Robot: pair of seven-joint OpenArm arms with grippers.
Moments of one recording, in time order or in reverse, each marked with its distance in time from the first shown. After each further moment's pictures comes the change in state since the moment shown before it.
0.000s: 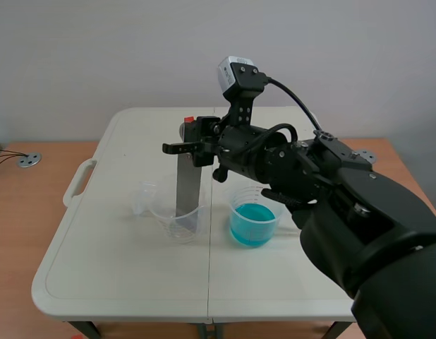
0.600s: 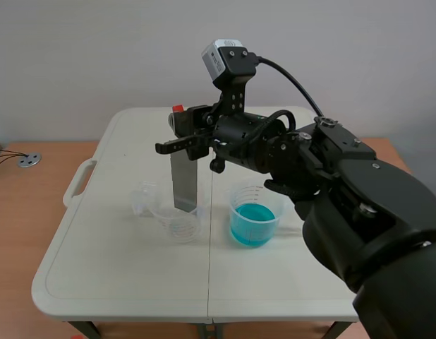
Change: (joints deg) left arm -0.9 0.0 0.0 0.0 0.0 0.0 1.2; right arm 0.0 0.0 0.0 4.1 -4.8 4.8 0.2
